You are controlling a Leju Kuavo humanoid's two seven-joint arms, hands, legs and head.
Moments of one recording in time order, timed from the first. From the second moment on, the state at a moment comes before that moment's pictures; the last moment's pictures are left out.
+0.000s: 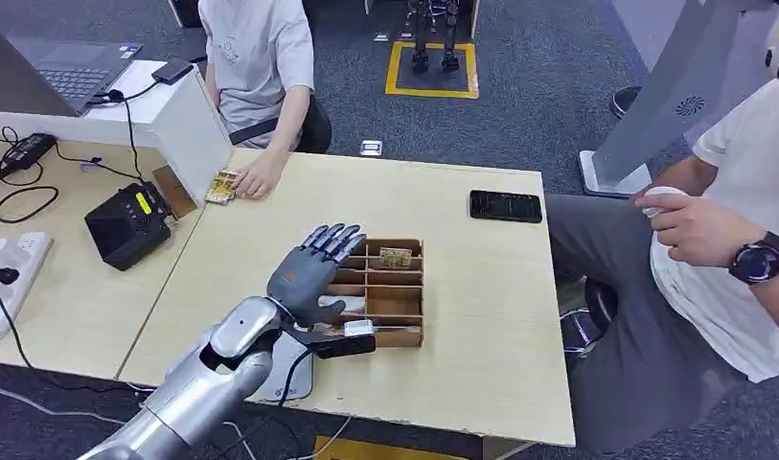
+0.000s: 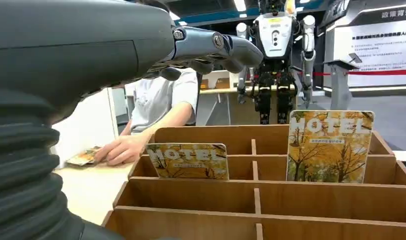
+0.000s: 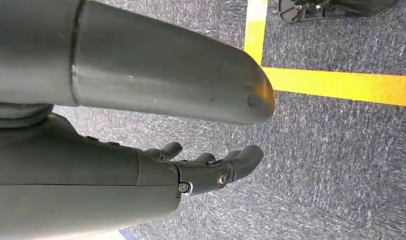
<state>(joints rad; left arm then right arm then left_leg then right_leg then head) -0.40 0.15 -0.62 -1.26 -1.05 0.19 -0.12 -0.08 0.14 -0.97 -0.21 1.36 -0.25 0.02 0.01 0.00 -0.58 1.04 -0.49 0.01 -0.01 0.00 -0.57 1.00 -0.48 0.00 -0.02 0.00</state>
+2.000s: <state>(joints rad) -0.40 0.09 -0.56 -1.17 -1.04 0.24 -0.11 -0.08 0.14 -0.97 -0.21 1.39 -0.24 0.03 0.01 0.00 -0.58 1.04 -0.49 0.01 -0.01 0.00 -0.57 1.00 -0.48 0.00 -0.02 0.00</state>
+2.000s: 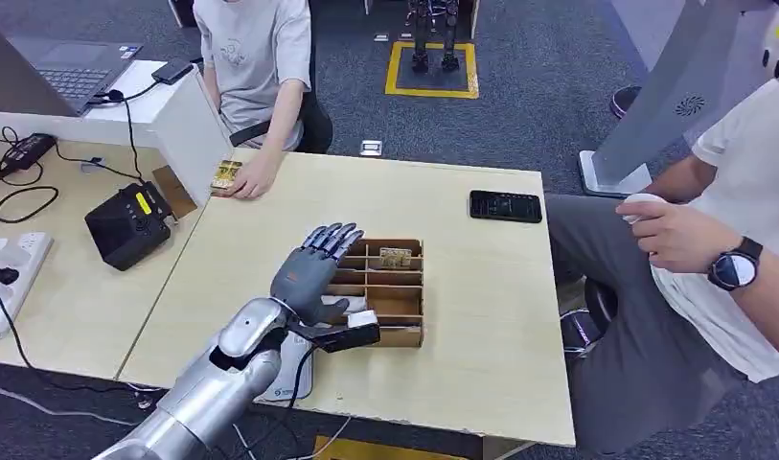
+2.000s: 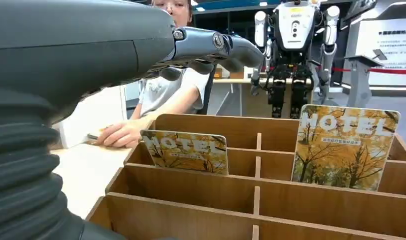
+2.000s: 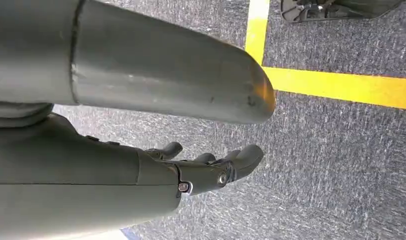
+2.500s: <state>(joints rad) -0.40 0.08 -0.56 -1.15 -1.06 0.24 -0.11 -0.08 0.14 -0.97 -0.21 1.40 -0.24 0.03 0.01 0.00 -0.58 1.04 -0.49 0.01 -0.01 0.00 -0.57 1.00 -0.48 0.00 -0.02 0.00</state>
